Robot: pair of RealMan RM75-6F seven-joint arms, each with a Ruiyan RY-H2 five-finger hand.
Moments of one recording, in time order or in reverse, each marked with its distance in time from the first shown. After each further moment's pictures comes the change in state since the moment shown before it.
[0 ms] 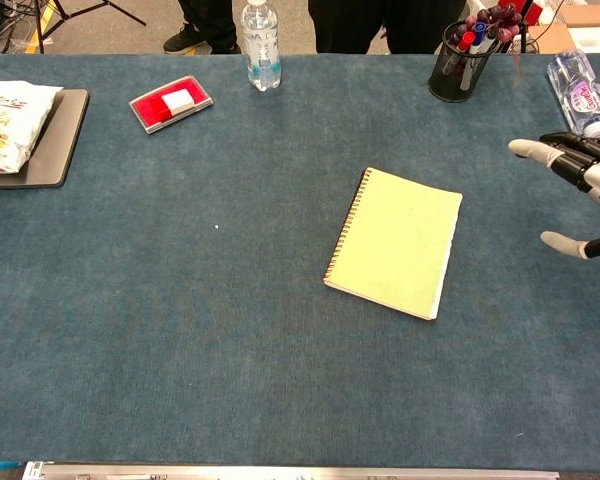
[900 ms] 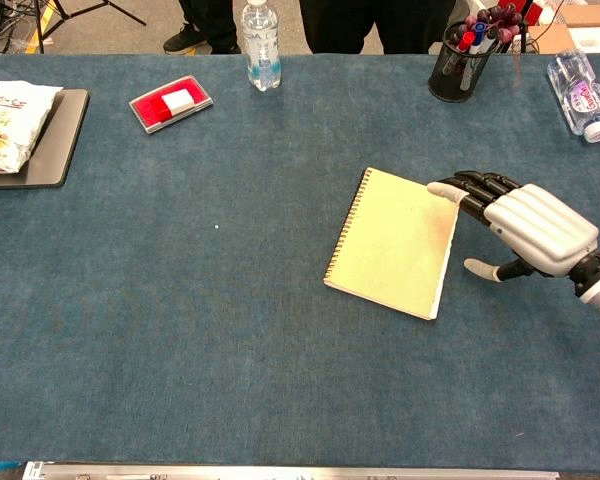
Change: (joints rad) left arm 0.002 0.006 -0.003 -0.001 -0.006 -0.005 -0.013; right arm 0.083 -0.256 -0.034 0.203 0.011 -0.074 -0.013
